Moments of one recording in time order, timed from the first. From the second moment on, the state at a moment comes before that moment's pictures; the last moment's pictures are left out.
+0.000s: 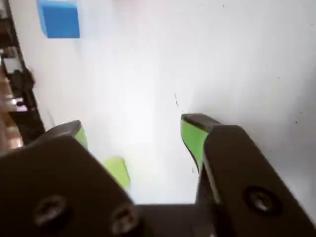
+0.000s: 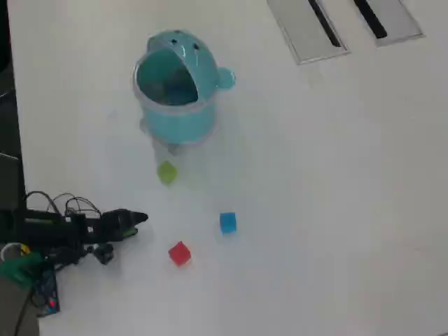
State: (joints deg) arm 1.4 131.2 177.5 -4.3 -4.8
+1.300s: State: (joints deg) arm 7.2 131.2 177.5 -29.6 -22.6
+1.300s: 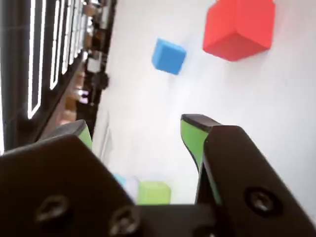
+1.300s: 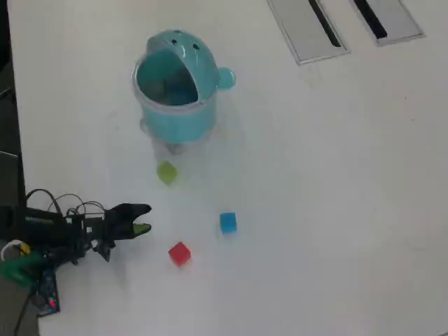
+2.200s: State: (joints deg) arm 16.5 131.2 176.3 -40.3 -84.8
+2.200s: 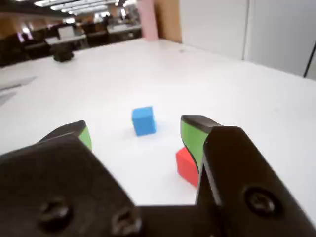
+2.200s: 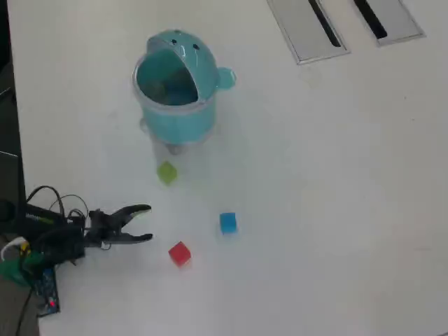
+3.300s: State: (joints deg) arm 24.4 127.7 152.1 4.6 -111.1
